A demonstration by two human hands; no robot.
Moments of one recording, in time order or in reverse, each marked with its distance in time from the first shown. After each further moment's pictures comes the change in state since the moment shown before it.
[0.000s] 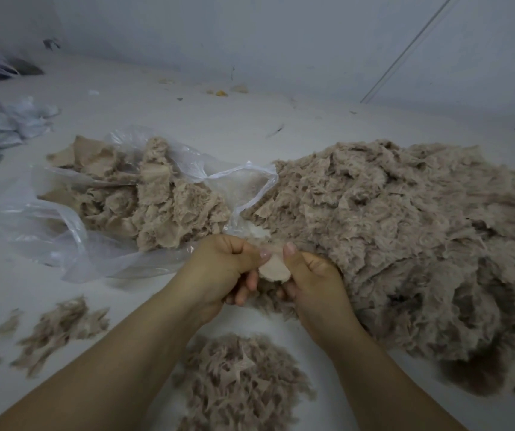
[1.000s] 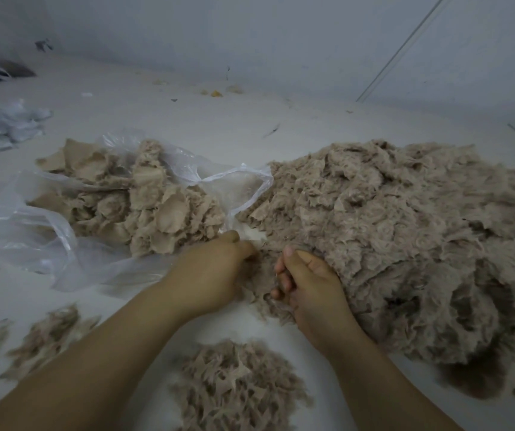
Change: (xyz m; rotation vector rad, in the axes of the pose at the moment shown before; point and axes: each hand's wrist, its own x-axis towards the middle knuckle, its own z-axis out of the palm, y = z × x) left_hand 0.023 -0.002 -0.021 1.443 -0.054 0.419; right_hand 0.005 0.003 -0.001 0.171 0.001 0.087
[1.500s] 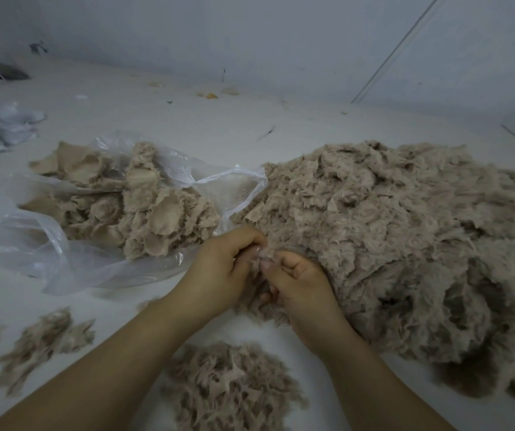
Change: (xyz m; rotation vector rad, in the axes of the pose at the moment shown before) left_hand -0.002 0.024 0.004 -0.727 0.428 0.155; right_hand -0.003 -0.004 0.001 -0.160 -0.104 -0.046
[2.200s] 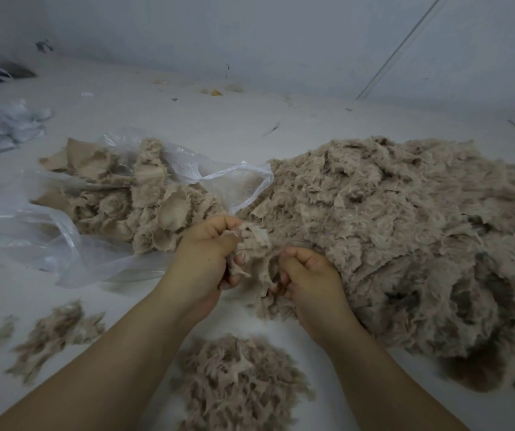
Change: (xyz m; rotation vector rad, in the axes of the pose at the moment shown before) left_hand -0.002 0.005 -0.009 -0.789 0.205 -0.645; right_hand 0.006 0.007 -0.001 -0.014 0.201 0.066
